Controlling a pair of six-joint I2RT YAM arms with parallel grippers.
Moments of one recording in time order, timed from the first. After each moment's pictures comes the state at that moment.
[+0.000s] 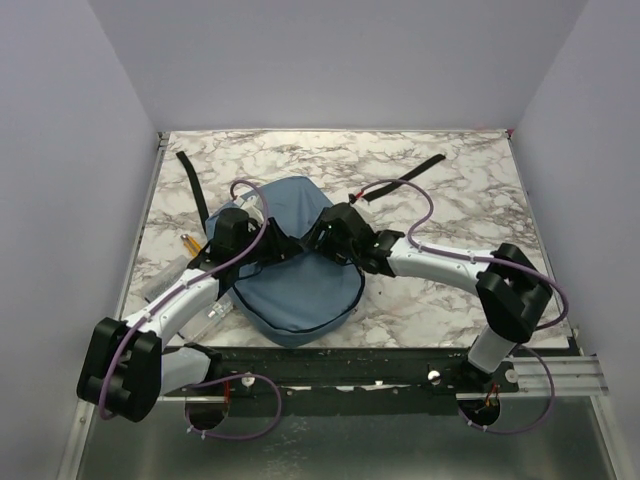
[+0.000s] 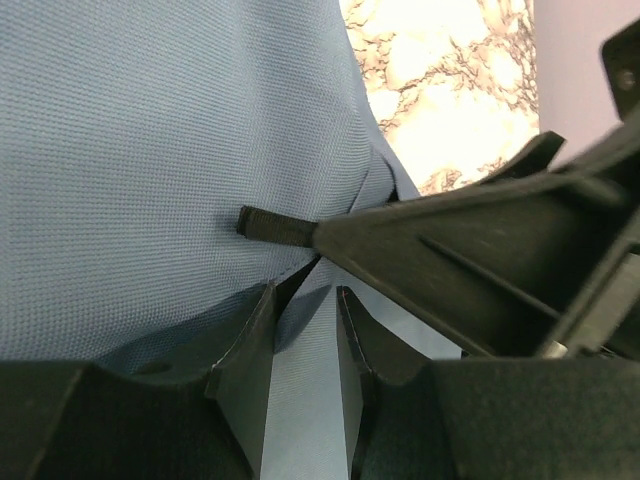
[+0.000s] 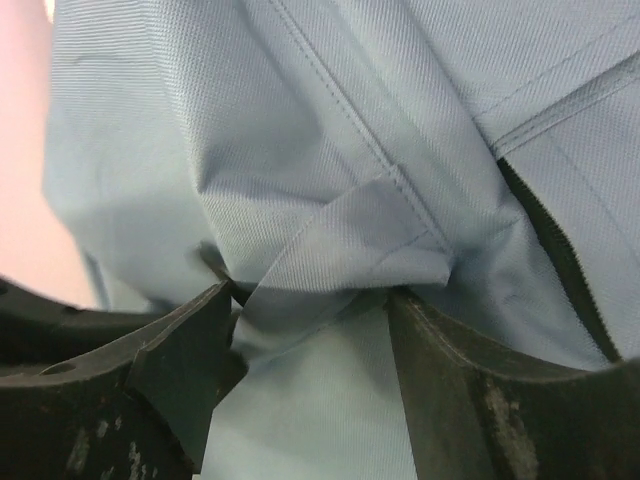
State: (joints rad) left arm -0.36 1.17 0.58 0.06 0.42 -0.70; right arm 0.90 1.67 1.10 -0.10 0.24 1.15
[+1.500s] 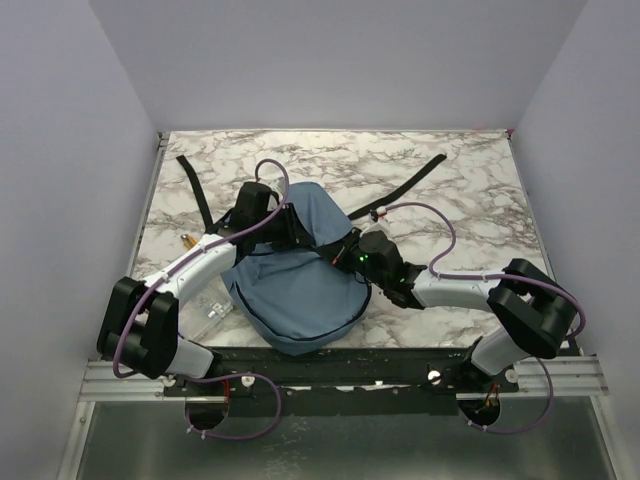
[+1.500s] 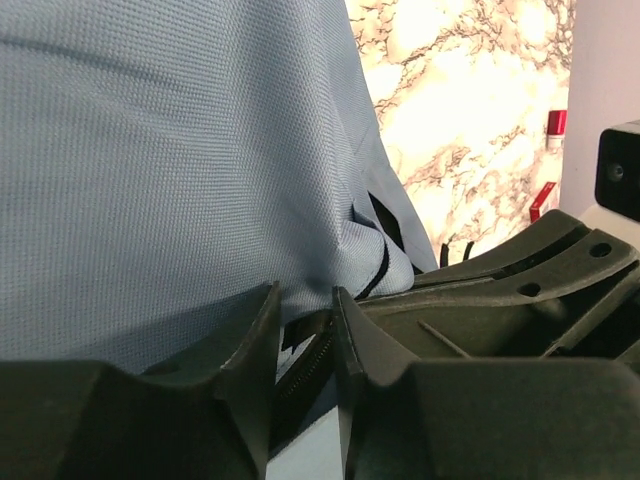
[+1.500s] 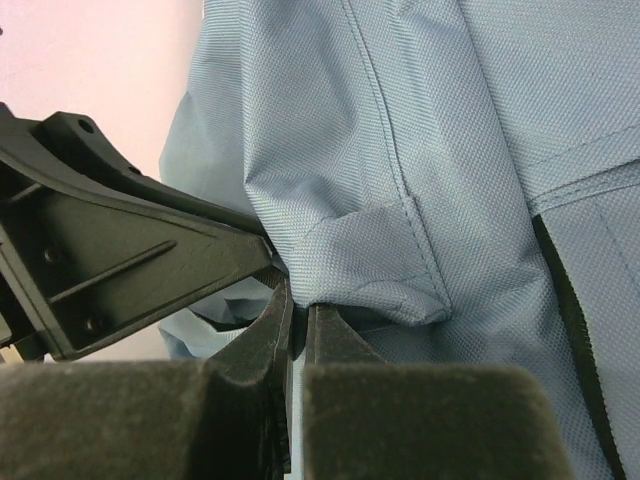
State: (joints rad) left arm -0.41 1.40 0.88 -0.17 0.44 -0.64; right arm 0.89 1.54 0.67 0.53 0.19 1.11
